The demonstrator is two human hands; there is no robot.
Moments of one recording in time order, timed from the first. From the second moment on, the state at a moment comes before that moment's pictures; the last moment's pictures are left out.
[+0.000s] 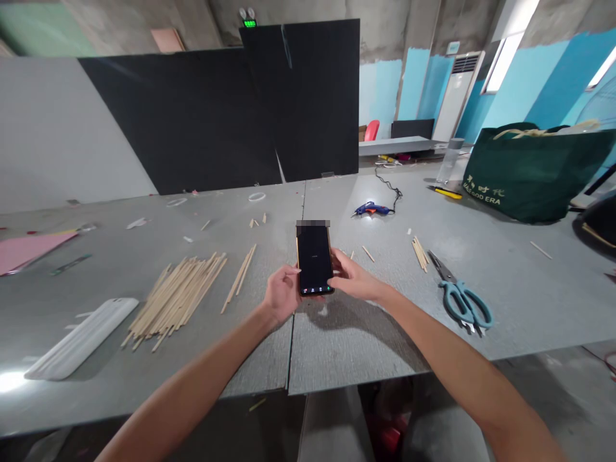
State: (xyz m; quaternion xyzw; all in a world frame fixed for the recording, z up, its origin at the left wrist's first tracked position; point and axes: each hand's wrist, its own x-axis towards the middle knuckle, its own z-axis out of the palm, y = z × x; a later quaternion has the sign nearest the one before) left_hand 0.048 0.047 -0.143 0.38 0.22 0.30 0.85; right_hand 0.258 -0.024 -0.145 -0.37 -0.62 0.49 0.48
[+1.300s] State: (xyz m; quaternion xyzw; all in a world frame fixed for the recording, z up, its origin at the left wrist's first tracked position) left_hand 0.054 0.041 -0.145 0.38 0.24 0.34 0.83; right_hand 0.254 -0.029 -0.154 -0.43 -0.77 -0.09 0.47
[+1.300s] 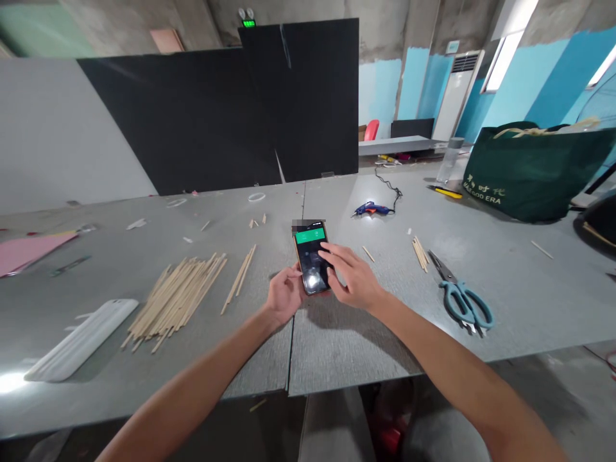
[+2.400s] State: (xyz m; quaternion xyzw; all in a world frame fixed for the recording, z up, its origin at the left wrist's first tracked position) left_hand 0.049 0.050 -0.140 0.35 0.24 0.36 0.83; right_hand 0.254 -0.032 -0.148 -0.48 -0.68 0.03 0.55
